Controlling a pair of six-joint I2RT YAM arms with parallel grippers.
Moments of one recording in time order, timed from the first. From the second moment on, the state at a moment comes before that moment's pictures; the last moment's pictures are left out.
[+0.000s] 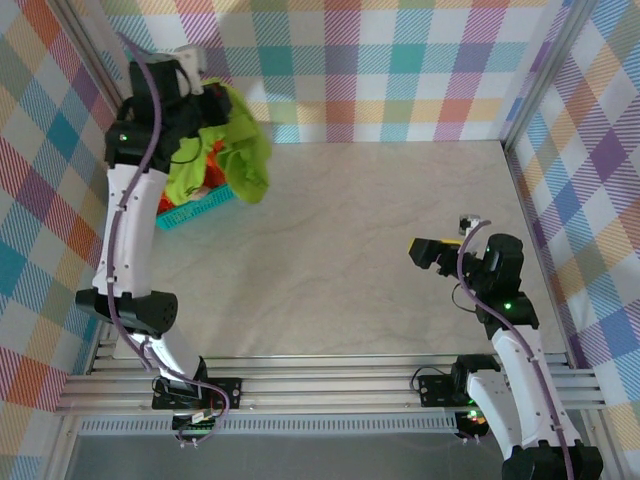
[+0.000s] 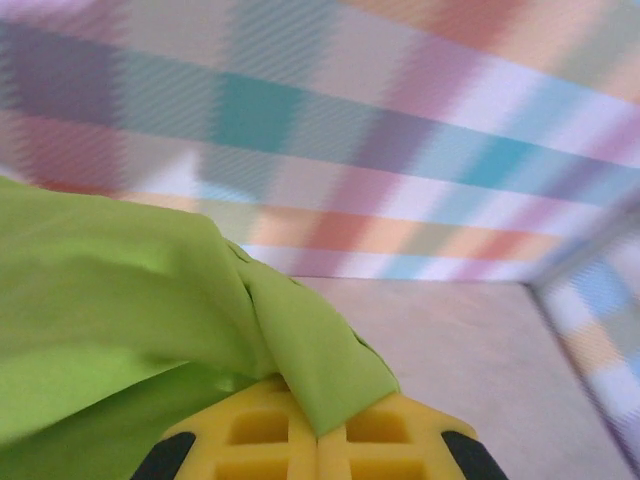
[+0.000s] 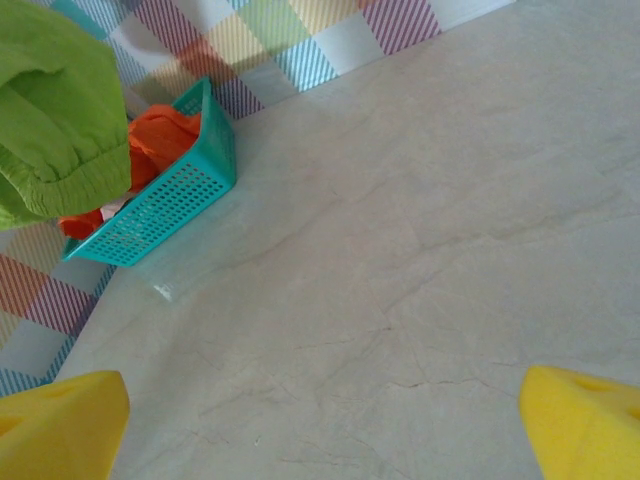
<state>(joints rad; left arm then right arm) -0.21 1.70 2.28 -0.91 0.18 -0.32 0.02 0.69 0.58 -0.28 -0.56 0.40</state>
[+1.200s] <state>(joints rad) -0.46 1.80 1.29 -0.44 0.19 -0.47 0.04 0.84 0.54 -0.55 -0.42 0.63</state>
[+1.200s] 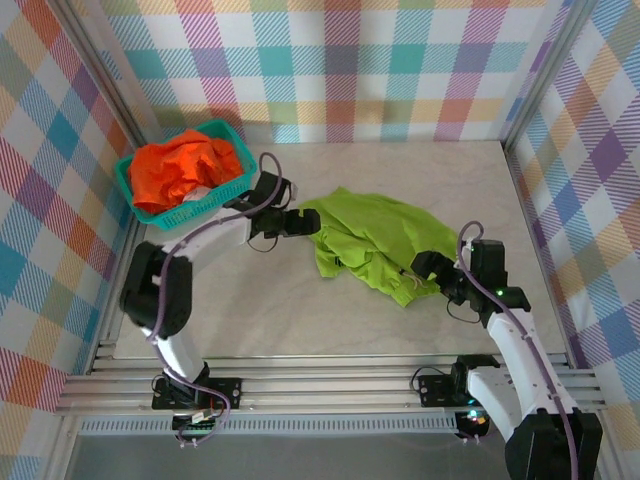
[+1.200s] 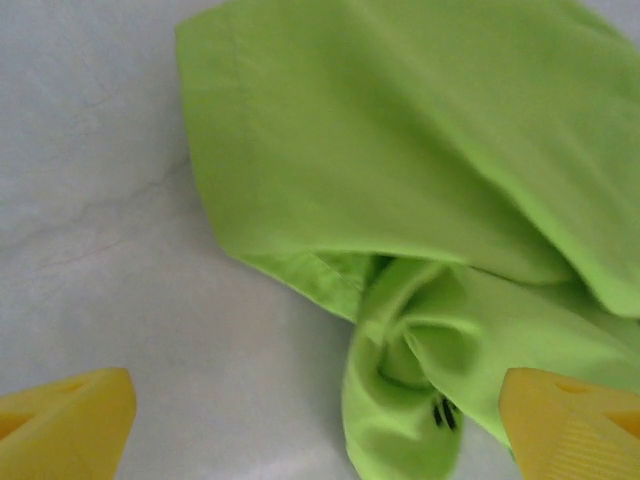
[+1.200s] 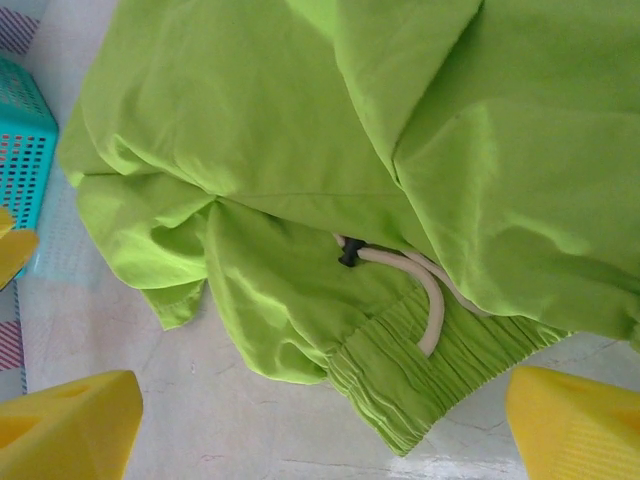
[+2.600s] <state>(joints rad) -0.30 1.68 1.90 -0.67 -0.04 -0.37 0.28 0.93 0.85 -0.75 -0.03 0.46</state>
